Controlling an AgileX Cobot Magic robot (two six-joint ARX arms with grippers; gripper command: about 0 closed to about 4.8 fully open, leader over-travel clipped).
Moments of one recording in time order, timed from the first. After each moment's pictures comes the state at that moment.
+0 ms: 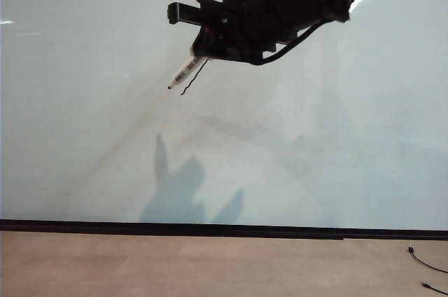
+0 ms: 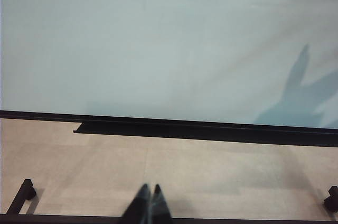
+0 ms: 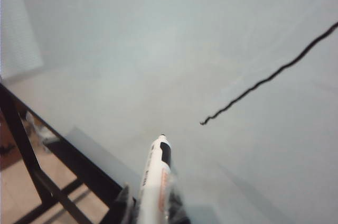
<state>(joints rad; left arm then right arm) 0.00 0.00 0.00 -0.15 0.02 -0.01 0.76 1.61 0.82 0.74 0.08 0.00</state>
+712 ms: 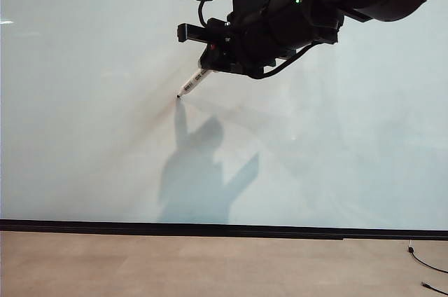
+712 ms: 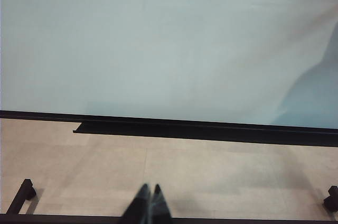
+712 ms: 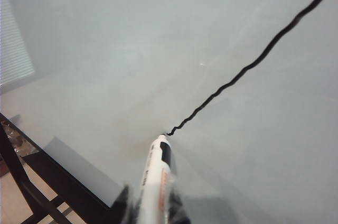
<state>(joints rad) 0.00 0.00 0.00 -0.15 0.02 -0.01 0.68 1.71 0.90 0.76 0.04 0.03</state>
